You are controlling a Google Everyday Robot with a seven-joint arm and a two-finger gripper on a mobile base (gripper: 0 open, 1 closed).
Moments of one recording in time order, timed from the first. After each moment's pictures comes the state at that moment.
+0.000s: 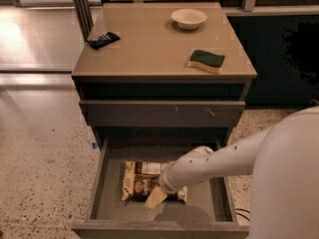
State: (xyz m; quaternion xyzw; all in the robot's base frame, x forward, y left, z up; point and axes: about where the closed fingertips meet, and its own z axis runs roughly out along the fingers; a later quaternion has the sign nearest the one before) arm 0.492 -0.004 0.461 -0.49 0.84 0.13 0.20
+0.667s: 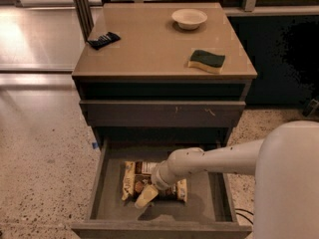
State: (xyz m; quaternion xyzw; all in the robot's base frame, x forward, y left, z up) arm 0.514 0.043 0.417 -0.50 0.82 0.22 0.19
